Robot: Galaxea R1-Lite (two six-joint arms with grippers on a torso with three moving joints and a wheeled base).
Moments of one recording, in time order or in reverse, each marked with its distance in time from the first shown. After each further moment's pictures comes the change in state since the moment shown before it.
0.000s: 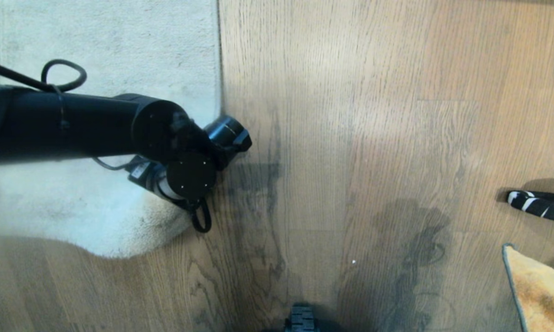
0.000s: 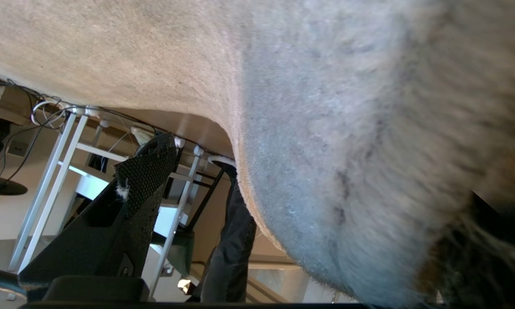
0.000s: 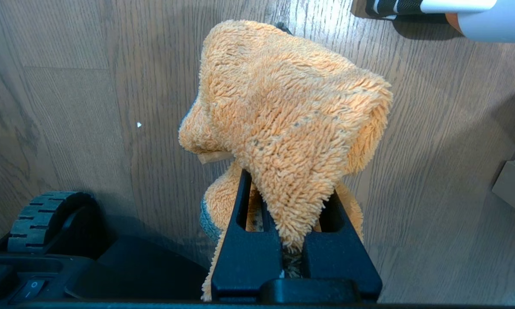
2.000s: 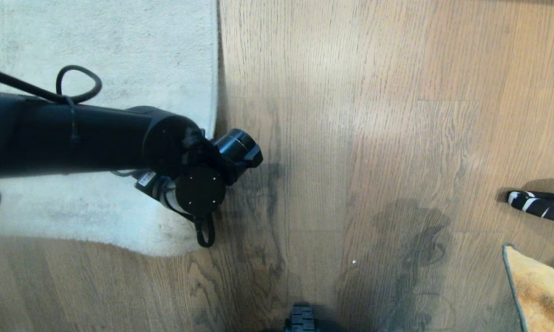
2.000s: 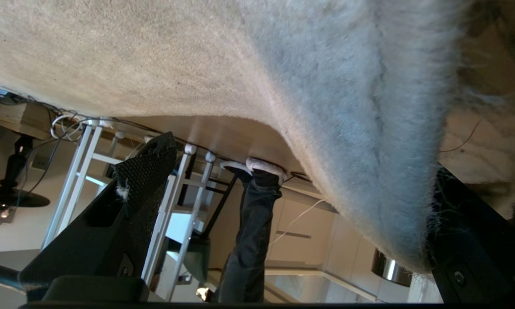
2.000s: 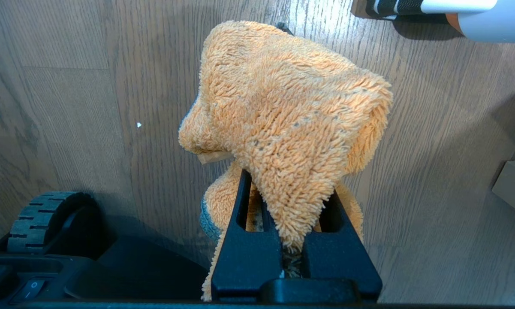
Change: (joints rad) left arm -0.071 -0.006 0.067 -0.009 0.025 -0.007; right arm 0.000 0.000 0.000 0.000 0.000 0.001
